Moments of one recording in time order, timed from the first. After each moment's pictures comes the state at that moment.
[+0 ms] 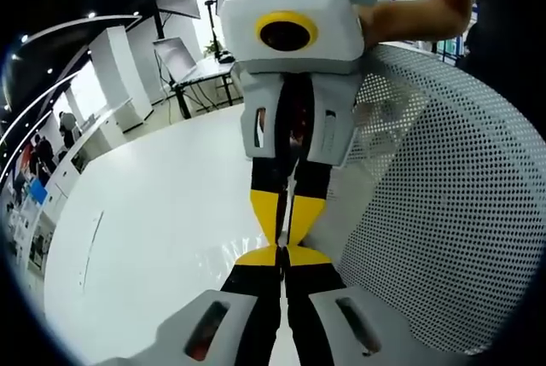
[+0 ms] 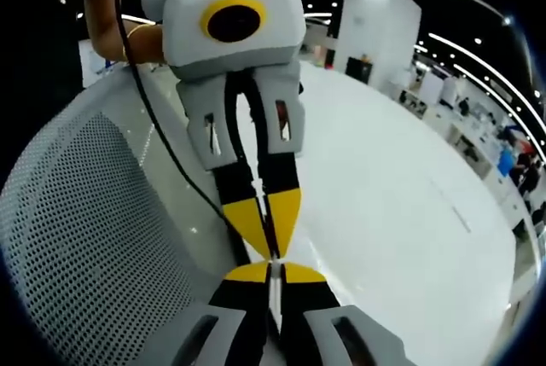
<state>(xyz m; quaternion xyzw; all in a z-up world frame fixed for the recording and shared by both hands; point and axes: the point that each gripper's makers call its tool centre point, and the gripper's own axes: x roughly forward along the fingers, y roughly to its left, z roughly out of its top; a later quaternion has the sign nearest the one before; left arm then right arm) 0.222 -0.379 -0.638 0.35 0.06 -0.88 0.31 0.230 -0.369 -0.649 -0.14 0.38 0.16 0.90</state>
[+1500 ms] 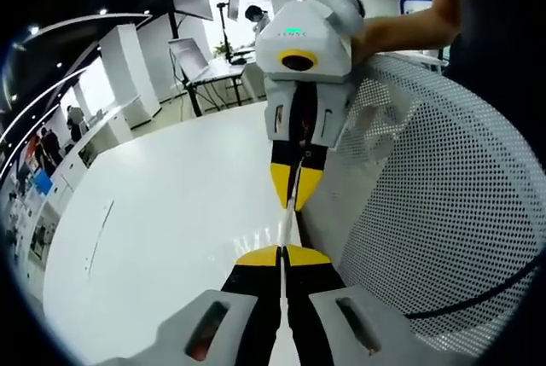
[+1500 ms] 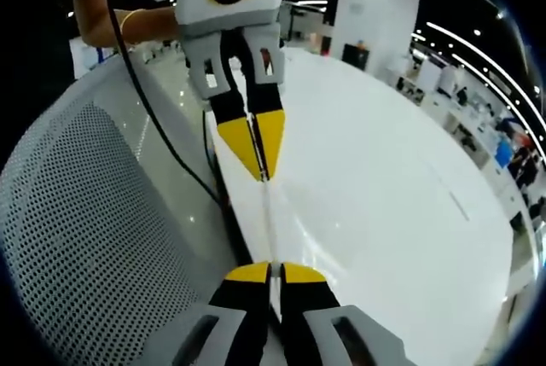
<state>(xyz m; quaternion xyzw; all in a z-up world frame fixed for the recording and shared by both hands) 0.245 -0.363 -0.626 0.35 0.05 -0.88 0.31 0.222 -0.372 -0.659 -0.10 0.41 0.15 0.90</state>
